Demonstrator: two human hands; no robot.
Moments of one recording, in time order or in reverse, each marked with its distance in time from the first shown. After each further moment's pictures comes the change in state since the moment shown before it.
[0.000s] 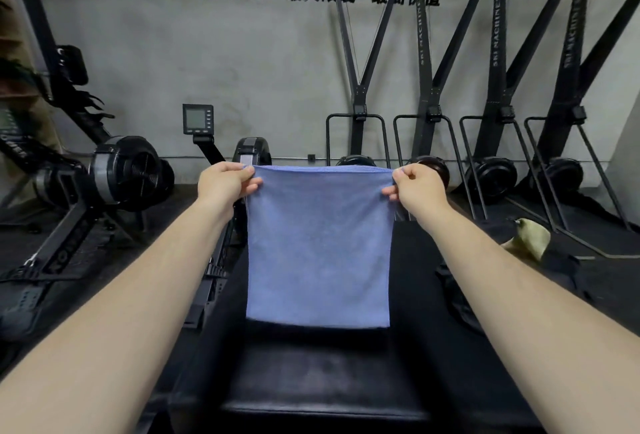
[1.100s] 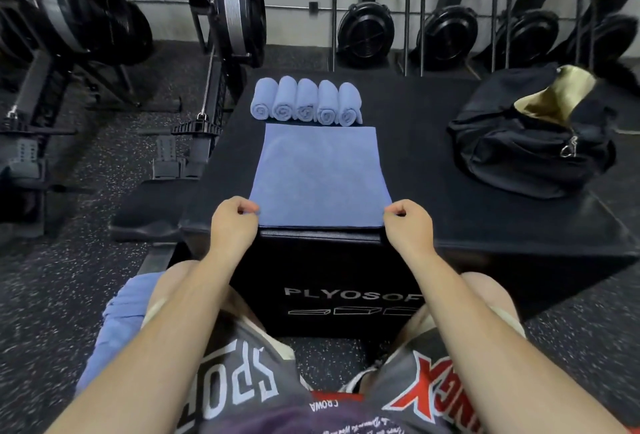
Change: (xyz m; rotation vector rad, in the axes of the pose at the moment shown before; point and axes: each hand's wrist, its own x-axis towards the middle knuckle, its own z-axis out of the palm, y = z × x) left_hand -0.195 -0.254 -0.093 0.703 -0.045 -0.240; right_hand -0.224 0.231 0.032 -0.283 -0.150 0.391
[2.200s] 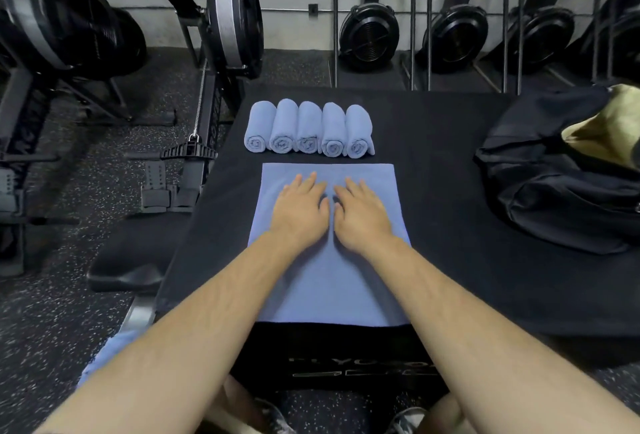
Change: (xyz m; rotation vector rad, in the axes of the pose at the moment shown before) left_hand 0.124 0.089 0.109 0.645 -0.283 0.519; right_hand 0.120 -0.082 0.105 -0.617 -0.286 -0.445
